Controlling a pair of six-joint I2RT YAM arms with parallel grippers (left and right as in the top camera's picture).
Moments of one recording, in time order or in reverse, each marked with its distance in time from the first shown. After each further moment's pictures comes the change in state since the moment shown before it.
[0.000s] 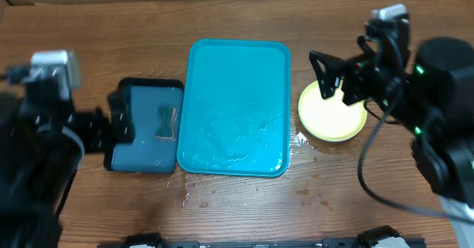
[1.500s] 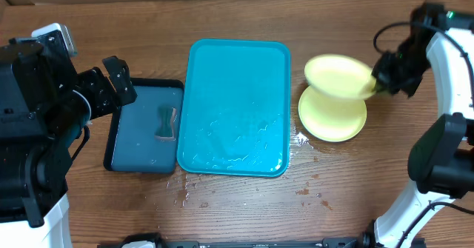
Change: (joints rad) left arm 0.000 0.152 -0.013 0.017 -0.072 -0.244; right arm -0.492 0.890 0.260 -0.625 -0.028 0.301
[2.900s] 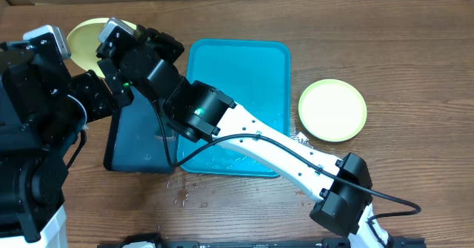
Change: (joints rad) left arm 0.007 -0.021 0.003 0.015 0.015 -0.001; right arm 1.228 0.100 0.343 1.143 0.825 -0.856
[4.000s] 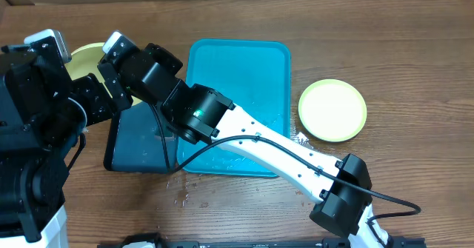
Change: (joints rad) left arm 0.002 -0.005 -0.007 -0.023 -0.025 0.008; right arm 0.008 0.000 0.000 -0.171 -0.177 0.218
